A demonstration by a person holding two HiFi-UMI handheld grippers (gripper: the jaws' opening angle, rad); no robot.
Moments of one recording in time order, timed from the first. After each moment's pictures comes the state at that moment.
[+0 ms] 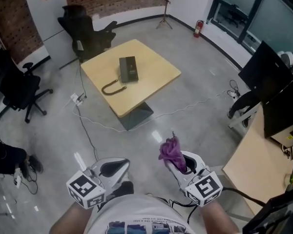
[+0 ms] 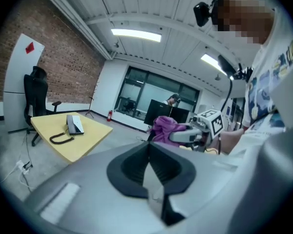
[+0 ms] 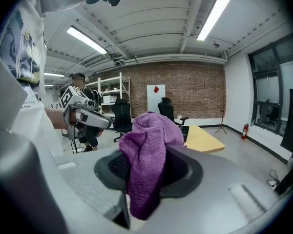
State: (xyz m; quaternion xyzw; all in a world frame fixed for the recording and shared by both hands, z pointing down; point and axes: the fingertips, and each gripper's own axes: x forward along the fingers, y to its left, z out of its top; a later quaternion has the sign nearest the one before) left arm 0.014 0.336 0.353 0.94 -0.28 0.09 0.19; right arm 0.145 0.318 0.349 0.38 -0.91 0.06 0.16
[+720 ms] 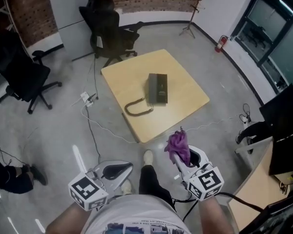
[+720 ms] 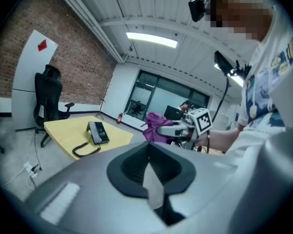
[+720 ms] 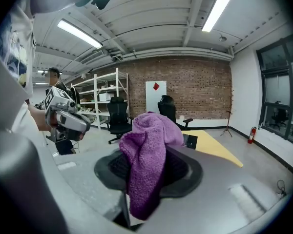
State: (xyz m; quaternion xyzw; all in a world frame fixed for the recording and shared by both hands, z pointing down) left arm -0.090 0.208 0.359 0.92 -0.32 0.06 0.21; right arm 0.048 0.131 0.356 0.37 -0.91 0.06 0.18
